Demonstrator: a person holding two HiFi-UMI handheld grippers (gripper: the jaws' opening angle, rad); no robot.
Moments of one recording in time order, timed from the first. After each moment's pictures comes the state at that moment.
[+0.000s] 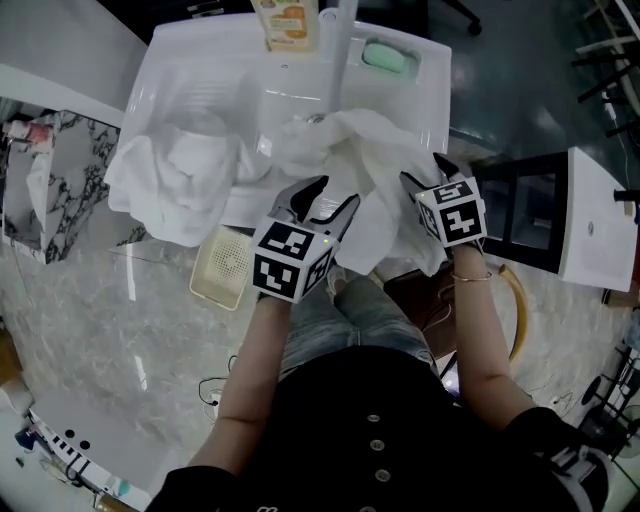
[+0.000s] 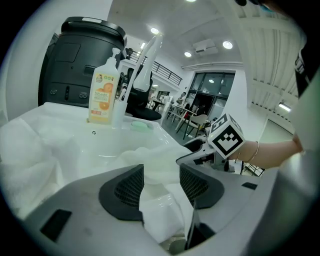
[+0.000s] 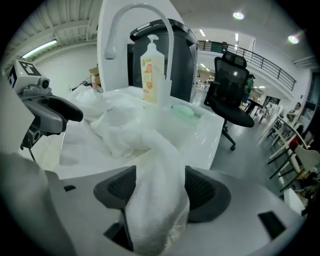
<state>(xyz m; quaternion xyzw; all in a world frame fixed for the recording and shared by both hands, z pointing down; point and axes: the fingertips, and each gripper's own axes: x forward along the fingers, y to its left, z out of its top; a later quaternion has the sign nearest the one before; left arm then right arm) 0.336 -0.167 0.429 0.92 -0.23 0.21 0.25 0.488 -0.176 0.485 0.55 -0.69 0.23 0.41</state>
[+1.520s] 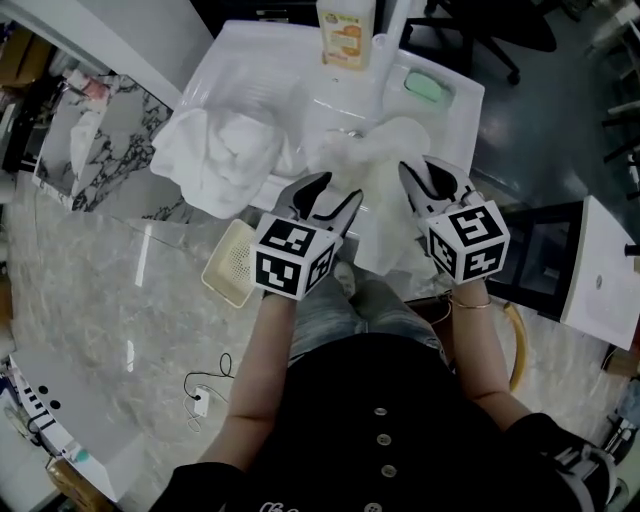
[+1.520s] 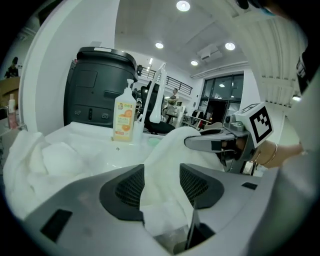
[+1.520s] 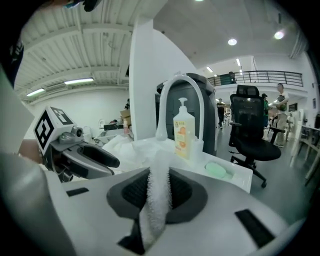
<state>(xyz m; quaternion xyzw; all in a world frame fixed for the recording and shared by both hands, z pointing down) 0.291 -0.172 0.385 0.90 -0.34 0.17 0.21 0.378 -0.192 0.355 0.48 -0.84 0.12 0.21</state>
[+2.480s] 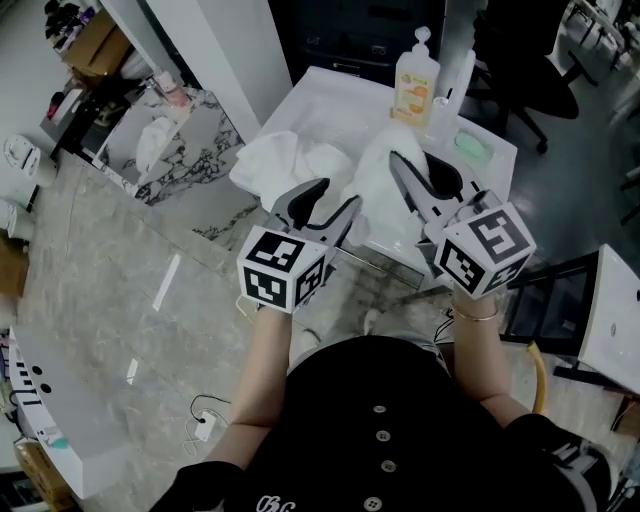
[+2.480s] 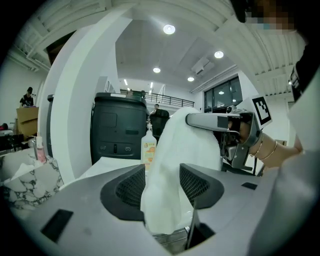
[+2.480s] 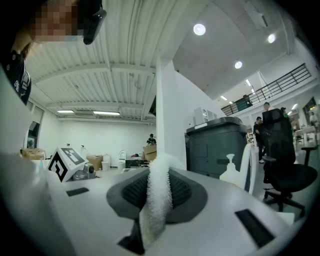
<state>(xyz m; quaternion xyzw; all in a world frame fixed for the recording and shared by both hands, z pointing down) 0.159 -0.154 0.272 0.90 -0.41 0.09 0.10 0.227 -0.165 0.185 0.39 -0.92 0.01 0.02</state>
